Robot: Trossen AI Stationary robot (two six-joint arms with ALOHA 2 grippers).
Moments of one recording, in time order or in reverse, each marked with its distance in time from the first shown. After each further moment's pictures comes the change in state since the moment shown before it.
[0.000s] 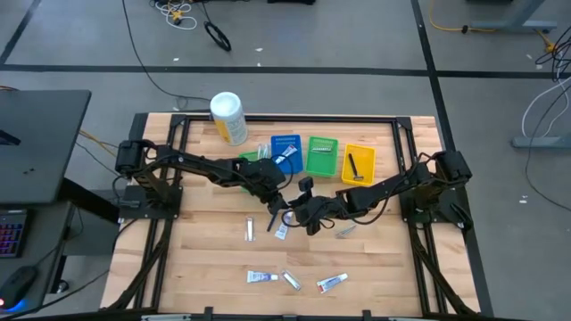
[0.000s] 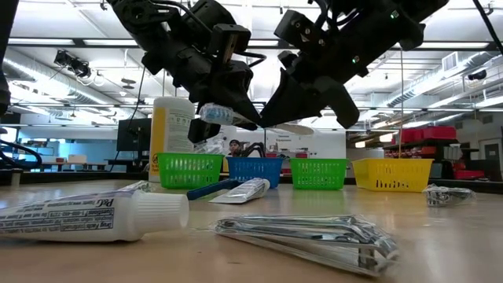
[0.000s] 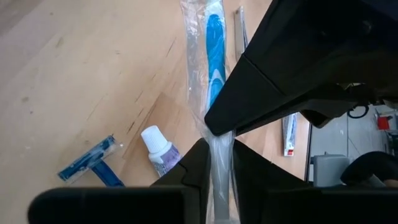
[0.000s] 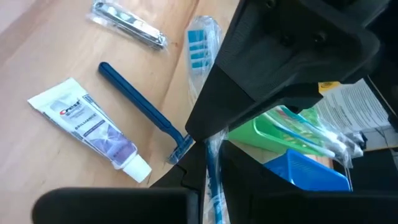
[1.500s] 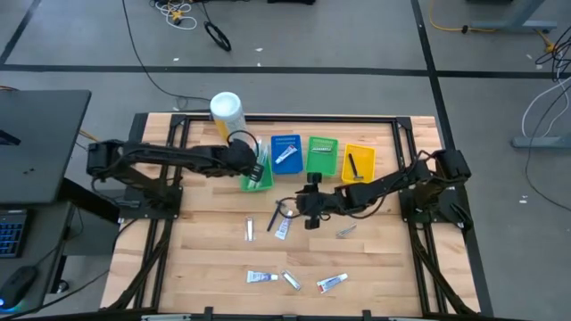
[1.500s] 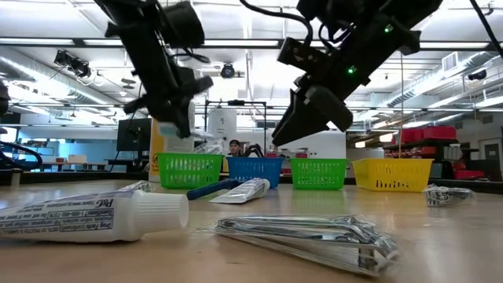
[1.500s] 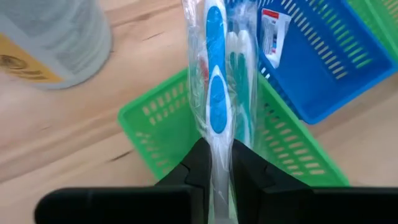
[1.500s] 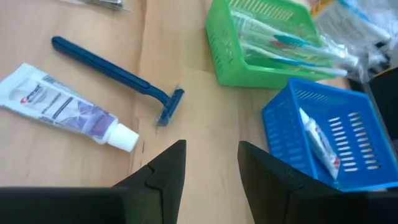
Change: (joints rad) left arm 0.092 -0.261 -0.055 -0.557 -0.764 -0.137; right arm -0.054 0.000 0.000 -0.134 0.041 0.322
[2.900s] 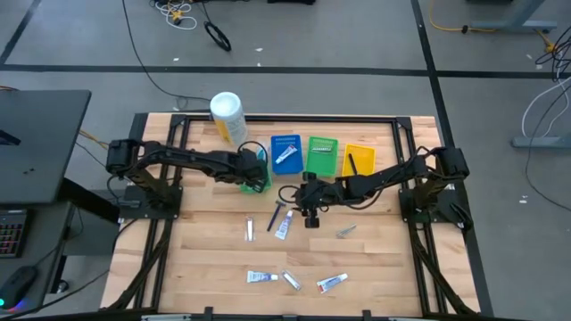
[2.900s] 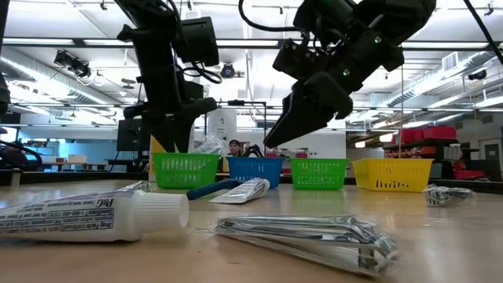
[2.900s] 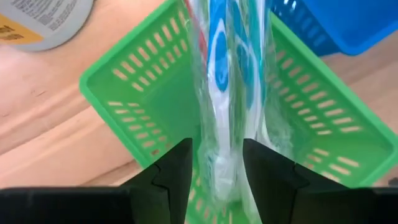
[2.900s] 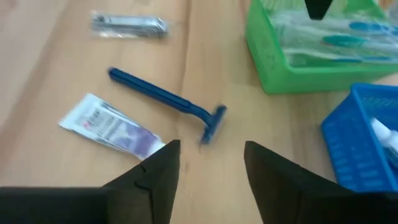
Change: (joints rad) left arm -0.060 0.177 0.117 -0.190 0.032 -0.025; right arm -0.085 0.000 -0.035 0.103 -0.326 0.046
